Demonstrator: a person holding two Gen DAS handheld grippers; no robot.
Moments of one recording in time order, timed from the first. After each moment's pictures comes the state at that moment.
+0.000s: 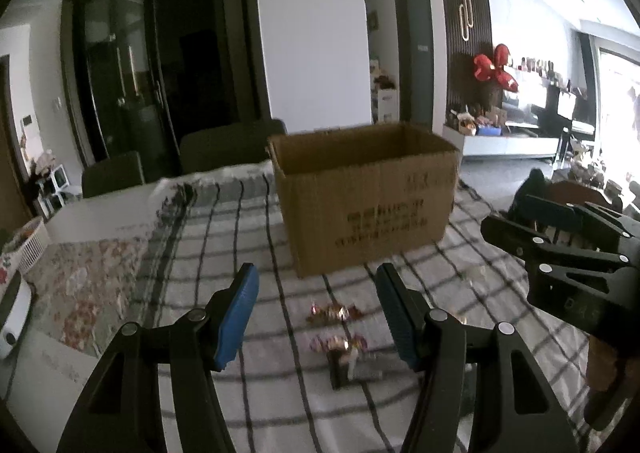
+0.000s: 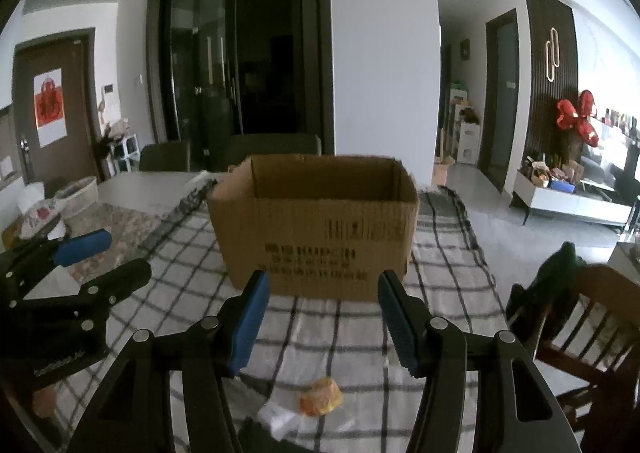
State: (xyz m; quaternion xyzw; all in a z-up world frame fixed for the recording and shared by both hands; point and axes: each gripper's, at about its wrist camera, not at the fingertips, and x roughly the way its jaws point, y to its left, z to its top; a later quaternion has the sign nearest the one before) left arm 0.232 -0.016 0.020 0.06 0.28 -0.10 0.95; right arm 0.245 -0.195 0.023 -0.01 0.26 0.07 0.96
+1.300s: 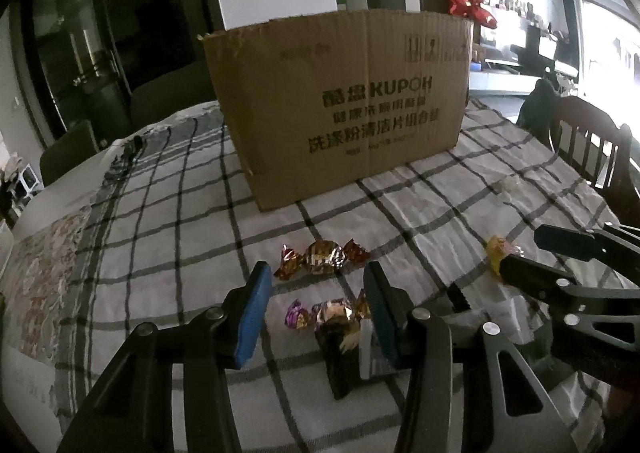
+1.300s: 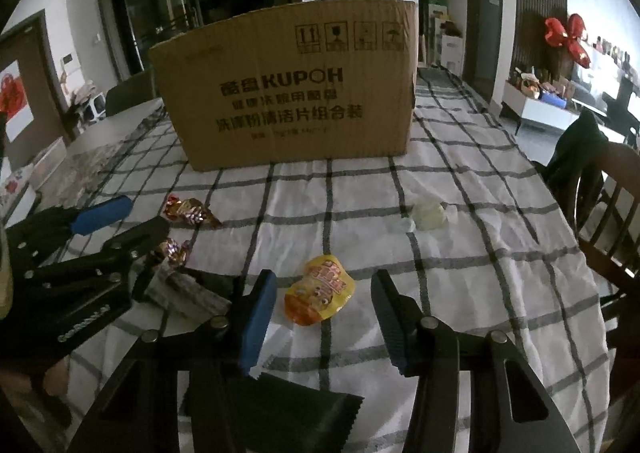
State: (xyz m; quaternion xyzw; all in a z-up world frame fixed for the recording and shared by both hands) left arm 0.297 -0.031 -0.085 0.12 0.36 -0.14 0.91; right arm 0.256 -0.188 -0.088 0.04 0.40 0.03 0.91
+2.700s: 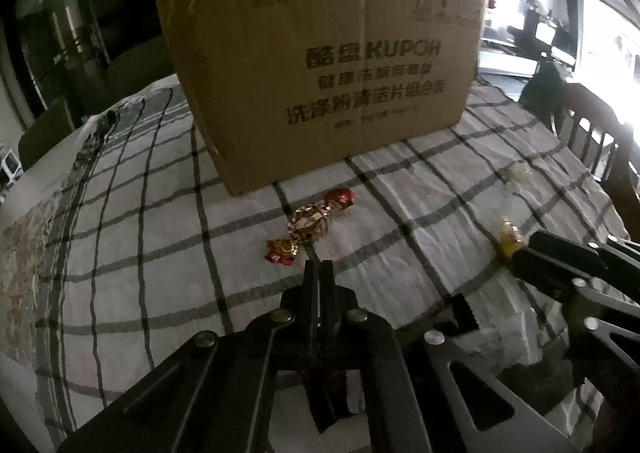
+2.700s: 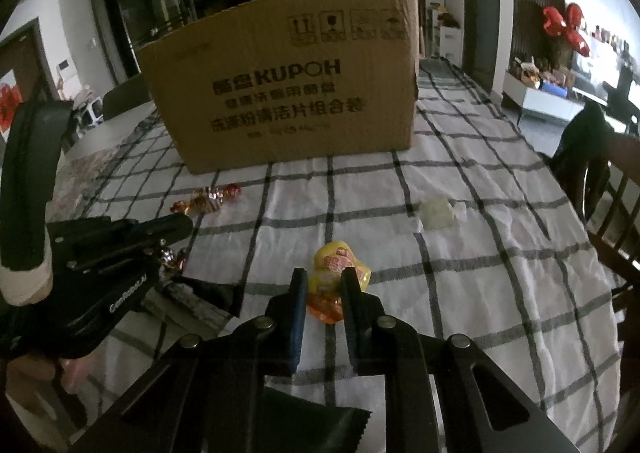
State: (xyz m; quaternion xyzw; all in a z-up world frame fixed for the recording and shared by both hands) left arm 0.323 -0.040 -0.099 0.12 0.42 -0.17 0.89; right arm 0.266 -0.191 -0.092 0.06 0.41 0.03 0.91
